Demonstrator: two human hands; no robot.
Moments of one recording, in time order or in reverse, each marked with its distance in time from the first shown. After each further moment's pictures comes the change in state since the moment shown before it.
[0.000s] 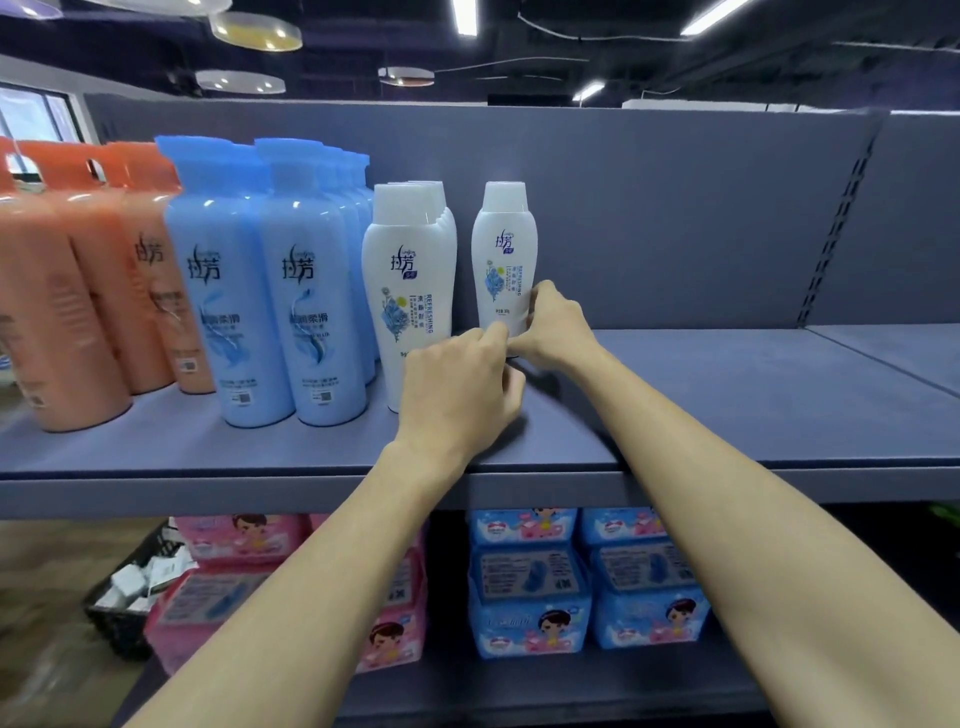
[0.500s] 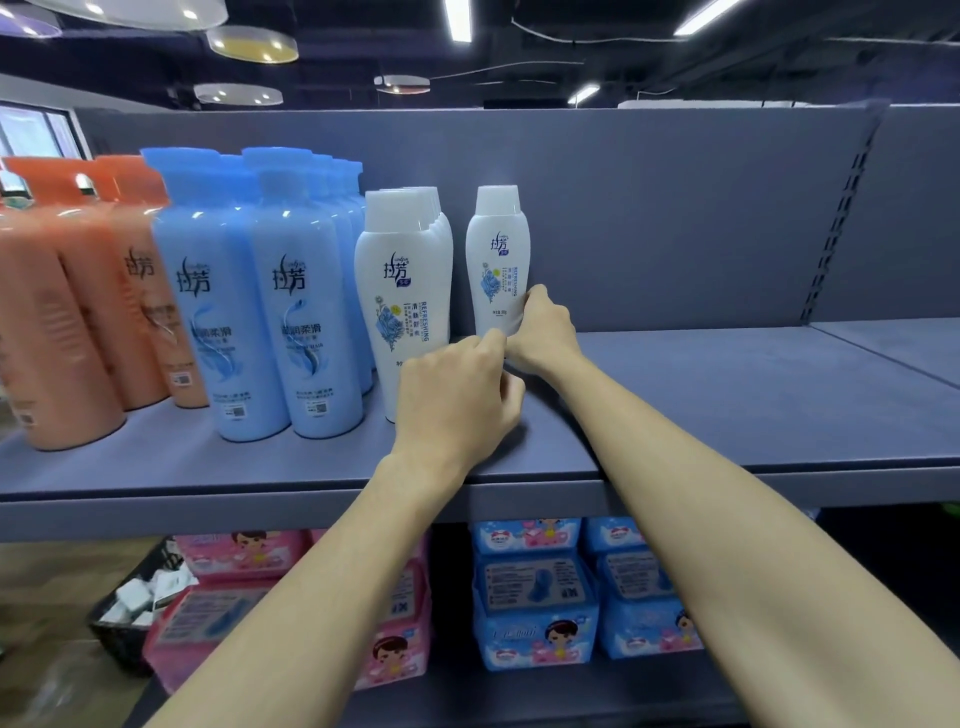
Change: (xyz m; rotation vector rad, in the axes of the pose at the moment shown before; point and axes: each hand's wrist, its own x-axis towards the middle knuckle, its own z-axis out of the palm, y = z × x) left_hand -0.001 -0.001 0.001 -0.001 0.028 0.002; right_hand 0.000 -0.009 0.013 0.037 0.060 0.045
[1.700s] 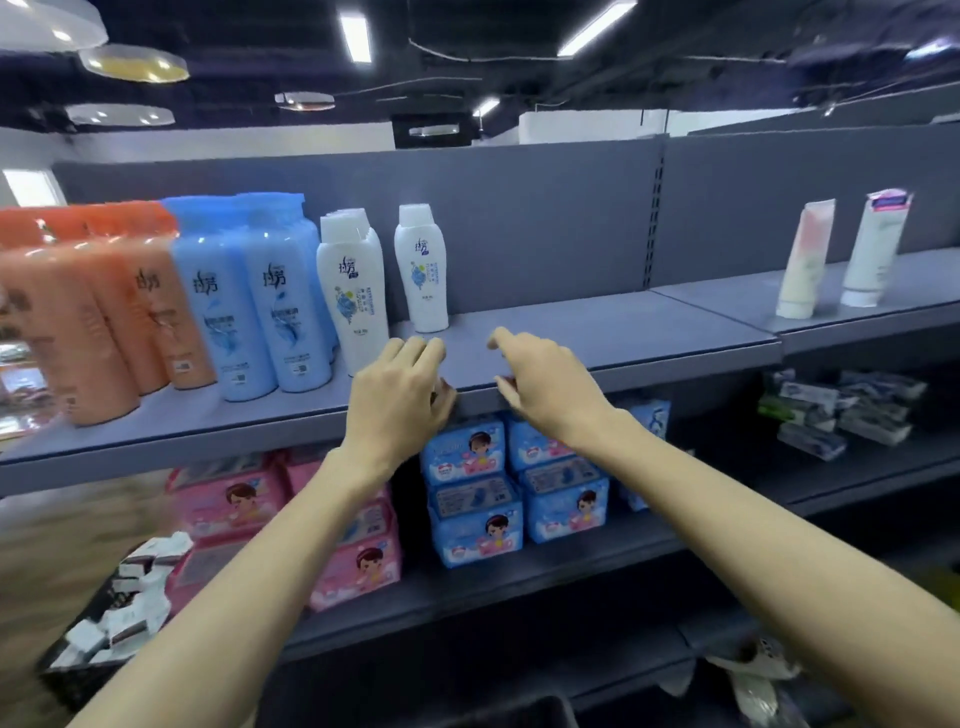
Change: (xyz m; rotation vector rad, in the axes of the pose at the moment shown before) left_hand -0.065 0.020 -0.075 -0.044 0.012 0.233; right_hand -0.220 0.012 -0.092 -0.567 0.126 -0.419
